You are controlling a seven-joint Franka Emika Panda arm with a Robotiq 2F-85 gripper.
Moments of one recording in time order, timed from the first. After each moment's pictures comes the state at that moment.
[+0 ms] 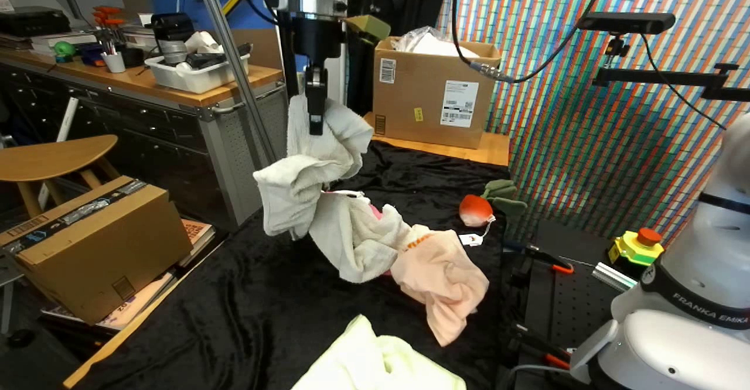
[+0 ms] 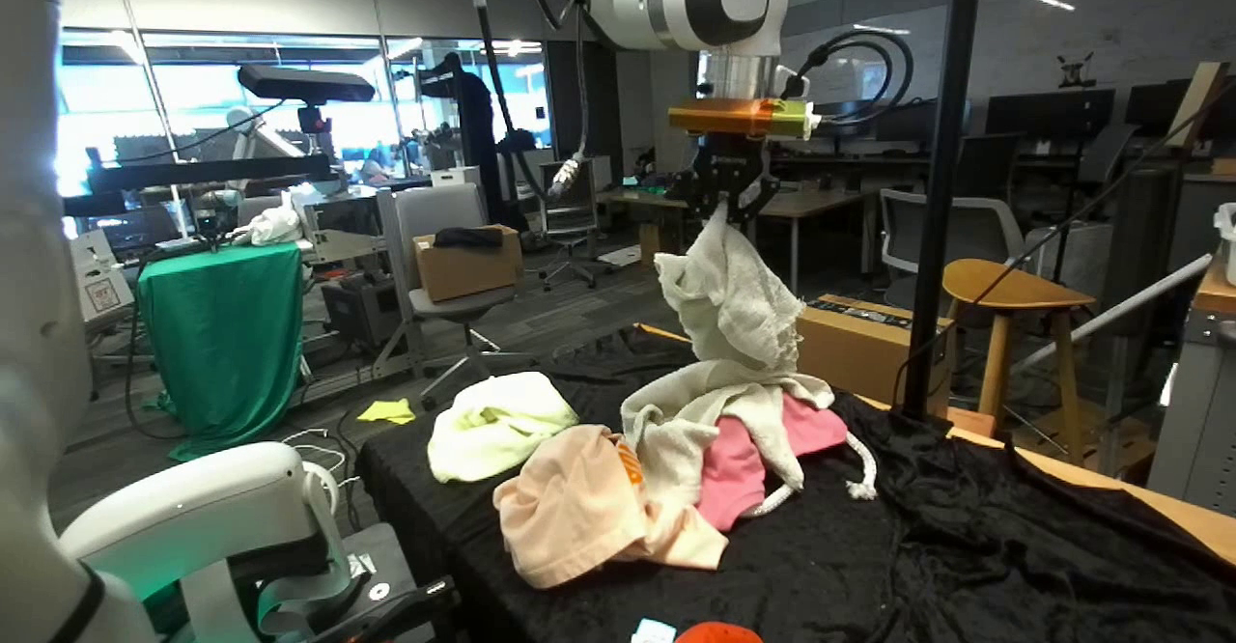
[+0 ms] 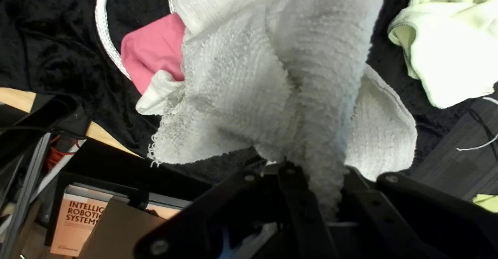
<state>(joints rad) 0.02 0.26 0.18 -1.68 0.09 1.97 -0.53</state>
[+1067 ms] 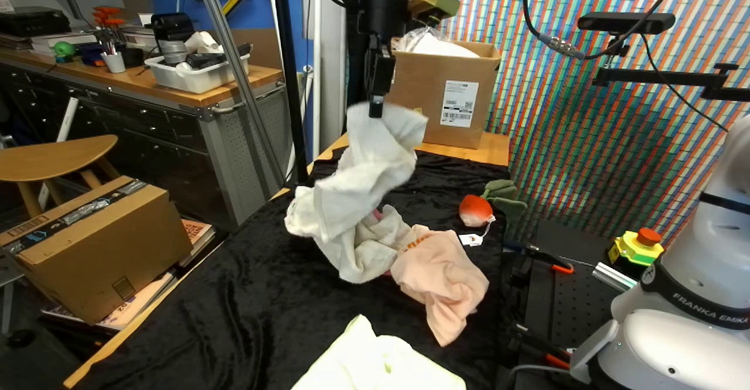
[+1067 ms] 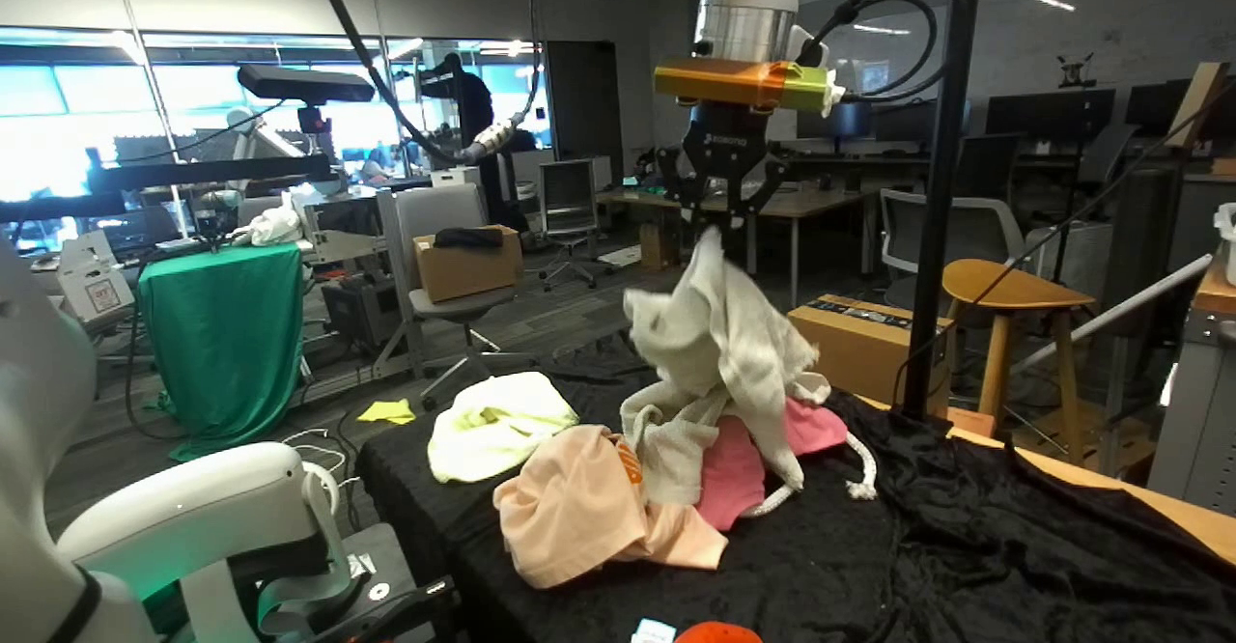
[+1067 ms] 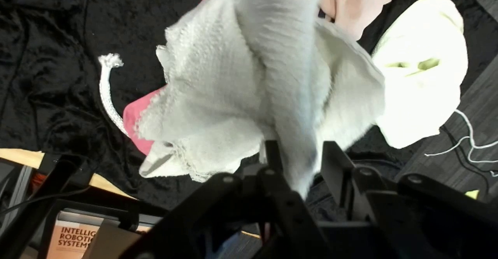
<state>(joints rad) -0.01 0.01 0.08 -1.93 0.20 1.91 -0.70</state>
